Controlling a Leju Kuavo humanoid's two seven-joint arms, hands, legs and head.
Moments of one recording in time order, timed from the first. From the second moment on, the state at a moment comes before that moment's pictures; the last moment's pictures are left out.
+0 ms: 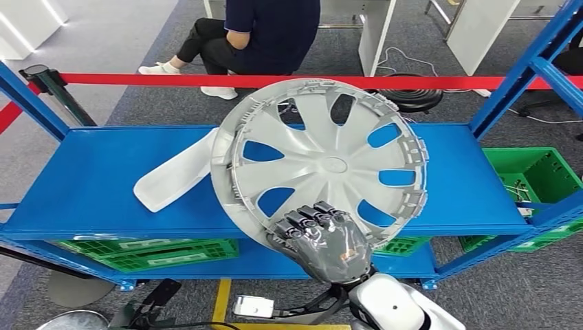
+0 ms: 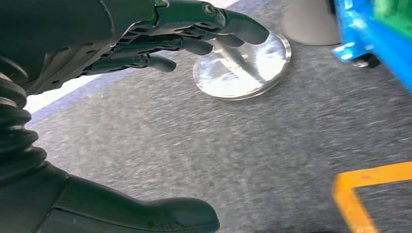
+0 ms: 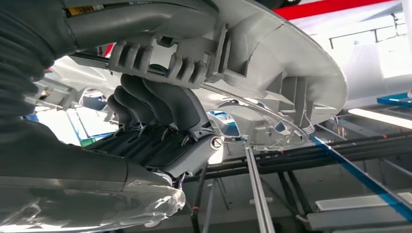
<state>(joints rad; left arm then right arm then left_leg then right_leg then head) -0.10 -0.24 1.03 -0.19 -1.34 0.20 -0.49 -0.23 -0.07 0.83 -1.54 1.41 -0.52 0.05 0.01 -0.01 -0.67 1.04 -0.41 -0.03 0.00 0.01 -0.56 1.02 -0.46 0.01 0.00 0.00</state>
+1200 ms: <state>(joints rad) -0.10 -0.23 1.03 -0.19 -1.34 0.21 -0.49 -0.20 -0.05 0.81 -1.53 1.39 -0.53 0.05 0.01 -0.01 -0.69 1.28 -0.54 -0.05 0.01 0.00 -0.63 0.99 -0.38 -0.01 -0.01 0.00</state>
